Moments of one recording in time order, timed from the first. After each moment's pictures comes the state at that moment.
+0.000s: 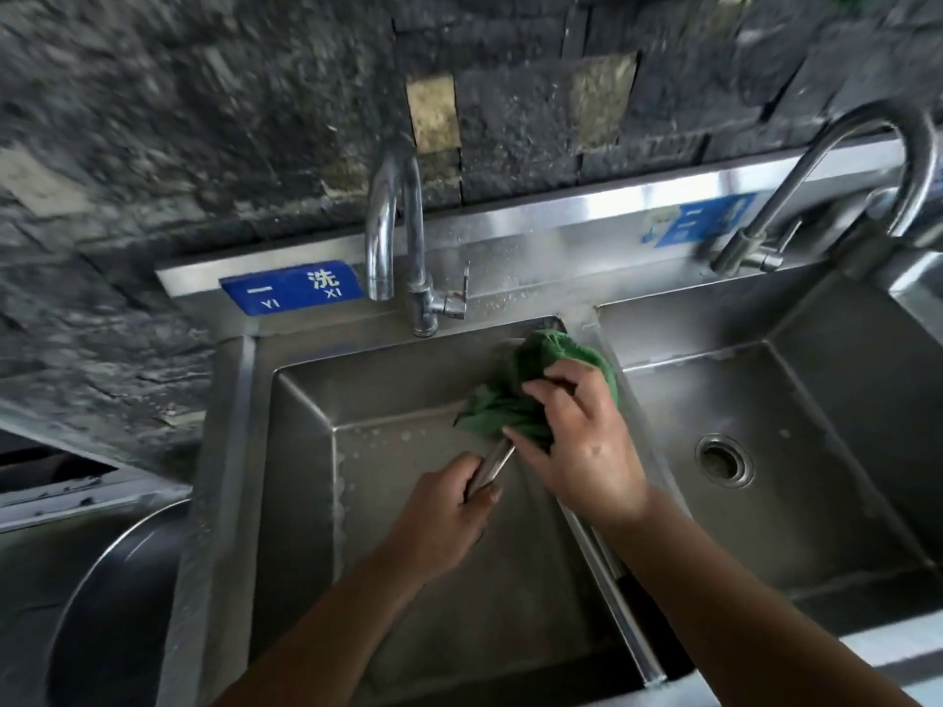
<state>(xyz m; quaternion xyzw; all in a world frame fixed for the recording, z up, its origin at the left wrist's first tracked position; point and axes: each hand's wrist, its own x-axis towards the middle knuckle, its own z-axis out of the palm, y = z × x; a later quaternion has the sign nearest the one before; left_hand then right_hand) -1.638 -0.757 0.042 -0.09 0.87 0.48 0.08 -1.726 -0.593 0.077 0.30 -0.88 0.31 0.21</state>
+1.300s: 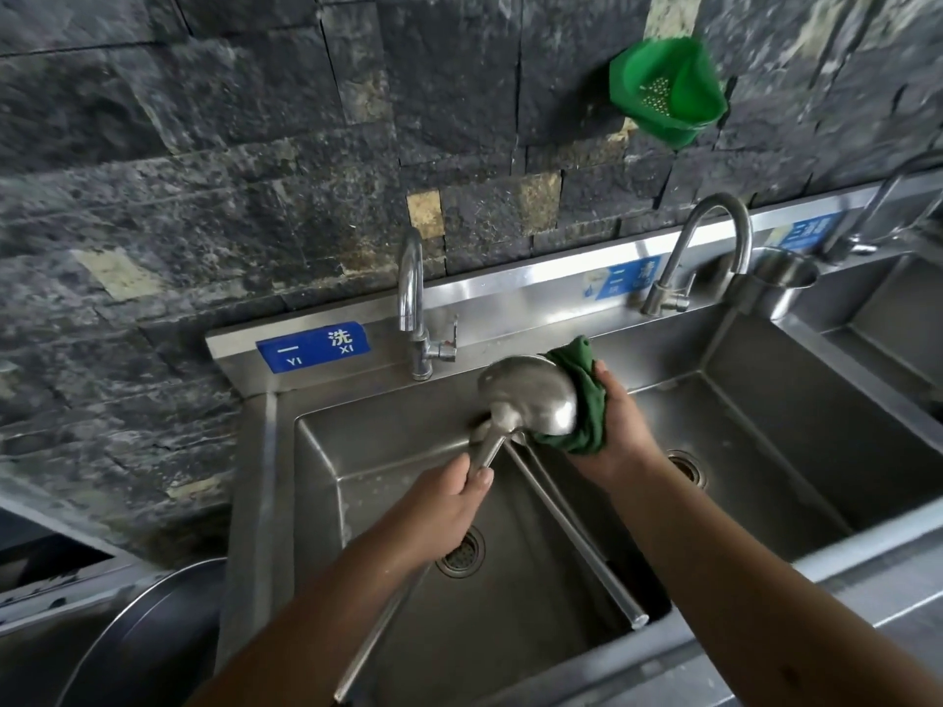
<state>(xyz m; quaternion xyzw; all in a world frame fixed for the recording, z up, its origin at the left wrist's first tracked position) -1.582 -0.772 0.129 -0.02 0.91 0.41 0.10 -1.680 -0.577 0.155 -0.13 -0.38 0.89 -0.22</state>
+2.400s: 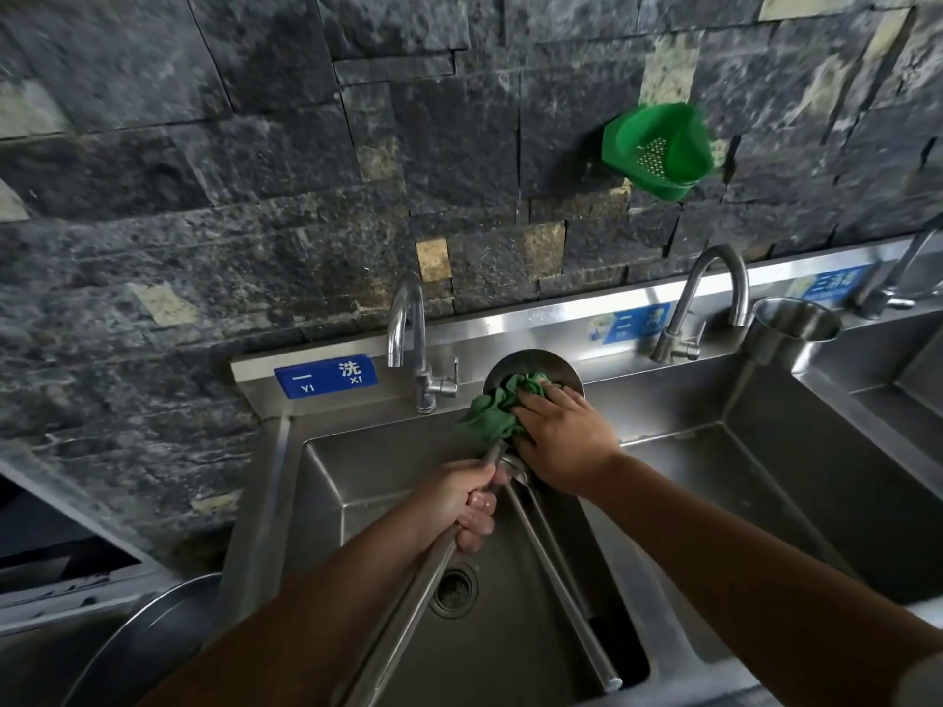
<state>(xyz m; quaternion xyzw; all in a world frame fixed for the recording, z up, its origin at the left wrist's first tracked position) -1.614 -0.708 0.186 -0.22 0.51 0.78 0.28 -1.725 -0.549 0.154 0.36 -0.93 0.06 0.09</state>
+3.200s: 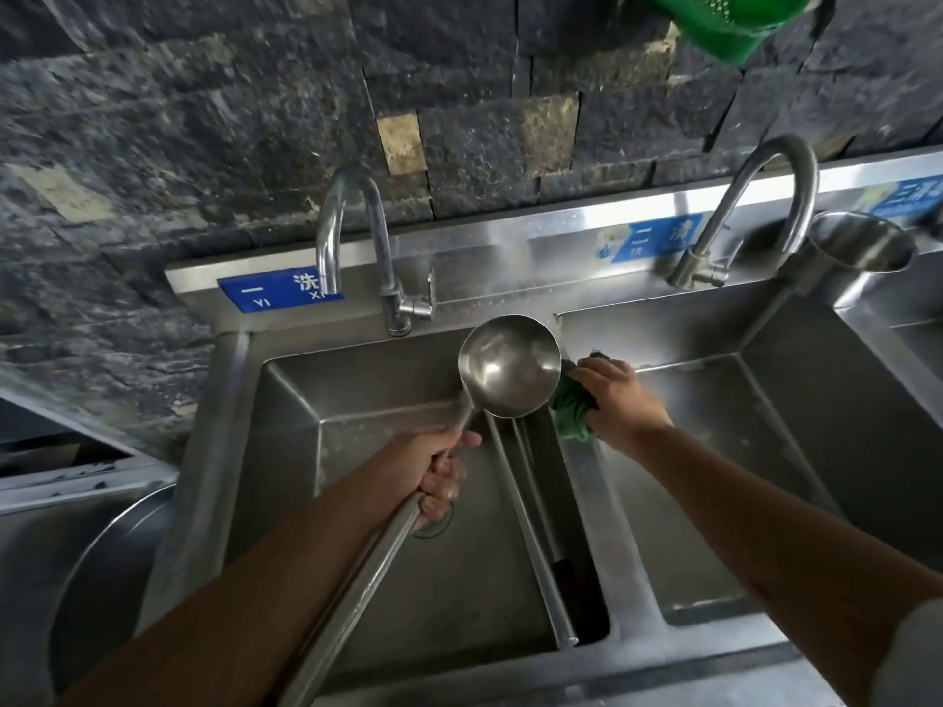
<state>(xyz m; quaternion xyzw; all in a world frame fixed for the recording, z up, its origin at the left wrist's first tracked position) -1.653 -0.697 0.120 -0.32 0.47 0.78 0.27 -1.815 -0.460 0.035 0.26 -0.95 0.18 -0.05</state>
